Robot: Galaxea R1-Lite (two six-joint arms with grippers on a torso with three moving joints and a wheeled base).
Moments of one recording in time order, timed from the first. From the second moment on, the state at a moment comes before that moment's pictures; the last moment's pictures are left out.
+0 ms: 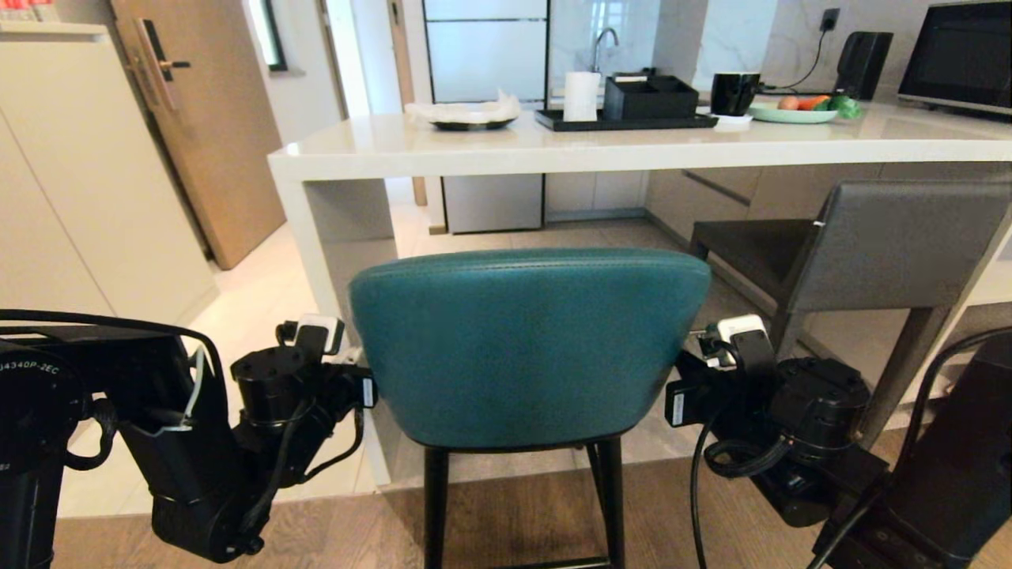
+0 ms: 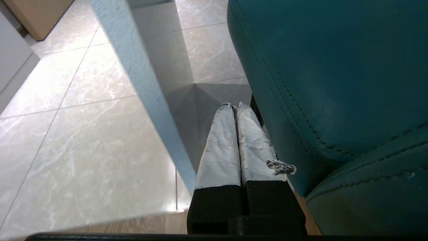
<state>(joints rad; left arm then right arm) -0.31 2.19 -0.55 -1.52 0.23 0.05 0.52 2.02 -0.42 -1.52 -0.32 -0.10</state>
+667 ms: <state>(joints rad) -0.31 2.18 -0.55 -1.52 0.23 0.05 0.52 2.02 -0.42 -1.52 -0.32 -0.10</state>
